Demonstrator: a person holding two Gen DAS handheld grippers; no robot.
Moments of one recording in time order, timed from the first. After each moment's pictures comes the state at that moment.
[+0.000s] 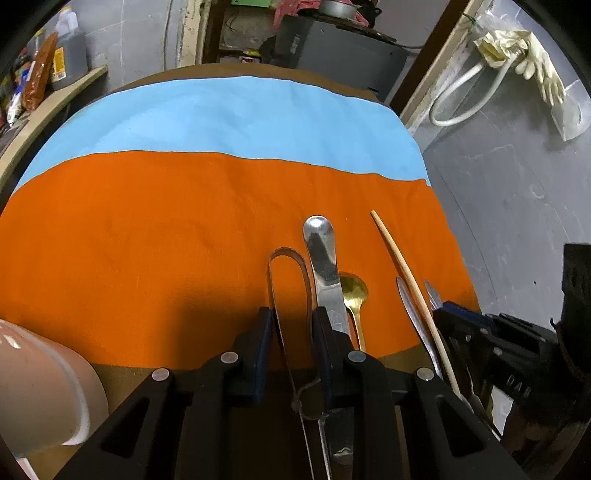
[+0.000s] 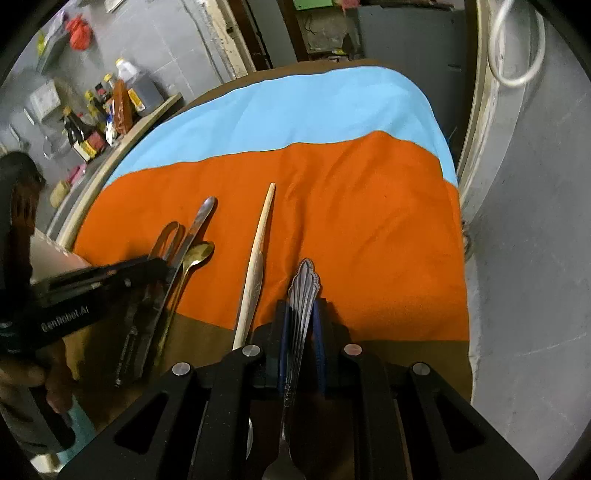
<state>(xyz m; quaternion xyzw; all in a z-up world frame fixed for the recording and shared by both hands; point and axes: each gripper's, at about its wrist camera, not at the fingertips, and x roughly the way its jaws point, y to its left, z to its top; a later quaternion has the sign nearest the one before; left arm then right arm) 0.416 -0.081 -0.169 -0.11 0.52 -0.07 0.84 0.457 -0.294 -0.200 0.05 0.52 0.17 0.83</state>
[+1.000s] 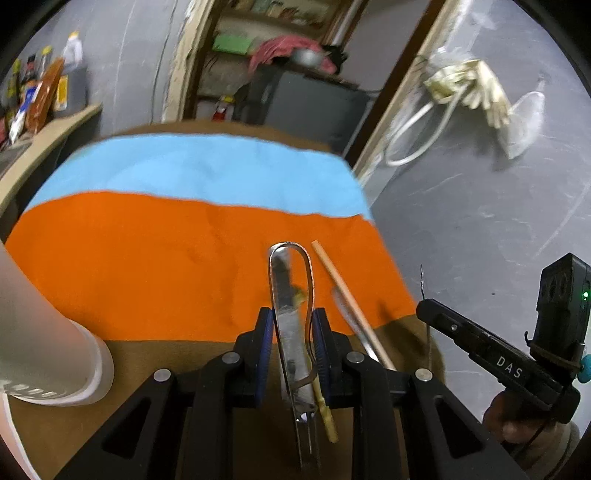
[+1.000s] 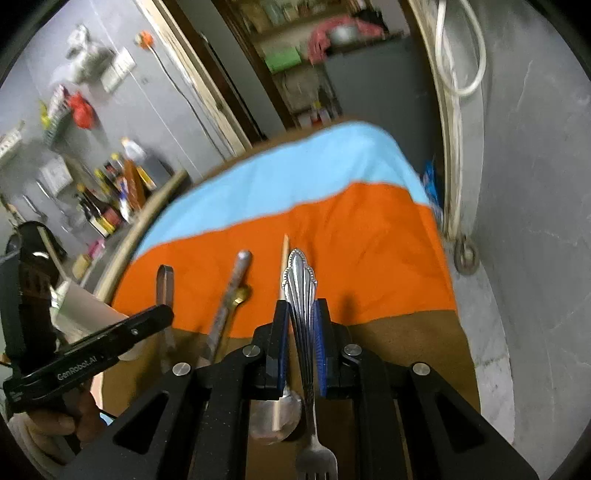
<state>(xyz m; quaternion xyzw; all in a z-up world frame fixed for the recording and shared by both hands) 0.349 -0.073 -0.118 -0.14 0.41 -0.12 0.89 0.394 -0.305 -0.158 0.15 0.40 0.14 0.89</state>
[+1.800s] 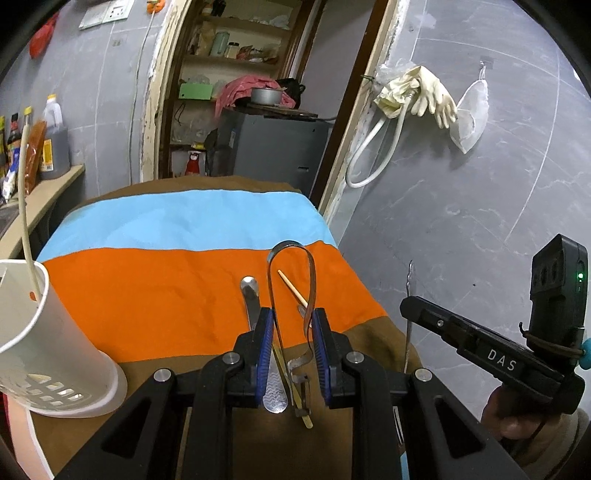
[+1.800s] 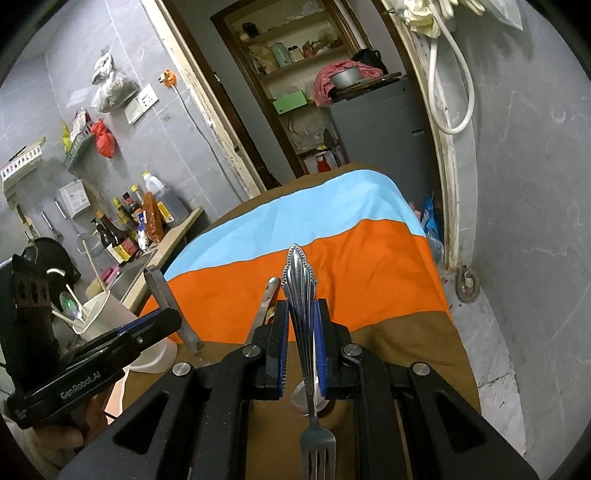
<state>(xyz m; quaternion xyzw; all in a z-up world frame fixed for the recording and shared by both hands) 0.315 -0.090 -0.082 -0.08 0.34 -0.16 0.92 0.347 -0.308 -0.132 0.17 0.33 0.14 0.92</state>
